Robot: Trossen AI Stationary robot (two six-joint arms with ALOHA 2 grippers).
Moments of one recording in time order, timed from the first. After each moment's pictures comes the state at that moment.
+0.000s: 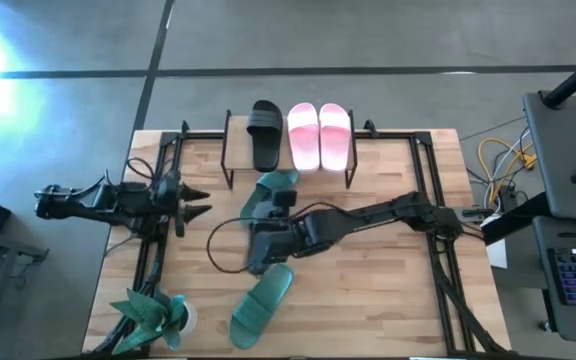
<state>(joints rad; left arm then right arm) -0.14 0.22 0.43 -0.51 -0.34 -0.36 0.25 2.23 2.28 -1.07 0.69 0.01</state>
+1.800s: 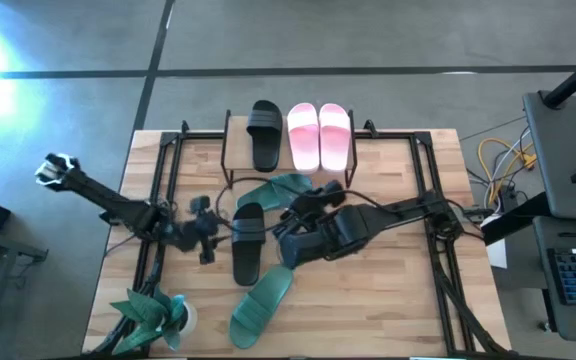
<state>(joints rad) -0.45 0.86 0.47 -0.39 -0.56 -0.32 0.33 2.10 2.35 -1.39 1.02 0.99</state>
